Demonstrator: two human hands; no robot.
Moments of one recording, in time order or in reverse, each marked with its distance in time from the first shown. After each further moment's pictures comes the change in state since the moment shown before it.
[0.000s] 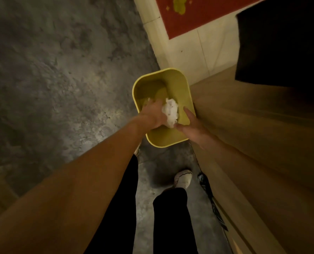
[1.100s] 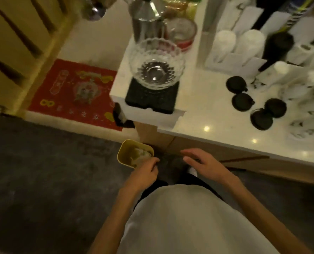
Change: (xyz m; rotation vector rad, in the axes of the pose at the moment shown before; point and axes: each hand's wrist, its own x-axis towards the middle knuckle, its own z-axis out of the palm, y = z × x) left_hand -0.545 0.203 0.046 0.624 -0.127 0.474; right_hand -0.612 0.057 -0.094 0.401 0.518 -0.300
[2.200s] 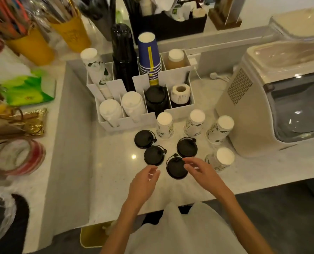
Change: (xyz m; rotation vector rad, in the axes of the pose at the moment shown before) left_hand 0.212 0.319 0.126 0.148 0.082 0.209; right_hand -0.016 0.182 -0.295 0.378 0.489 0.245
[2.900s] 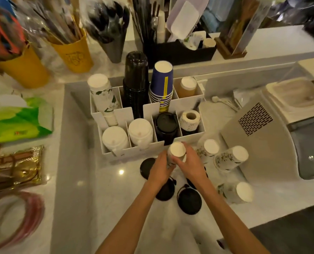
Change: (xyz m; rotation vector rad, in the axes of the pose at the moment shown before) left_hand 0.190 0.023 -0.004 -0.164 -0.076 0.276; right_hand 0.131 -0.114 0.034 -0.114 0.357 -0.061
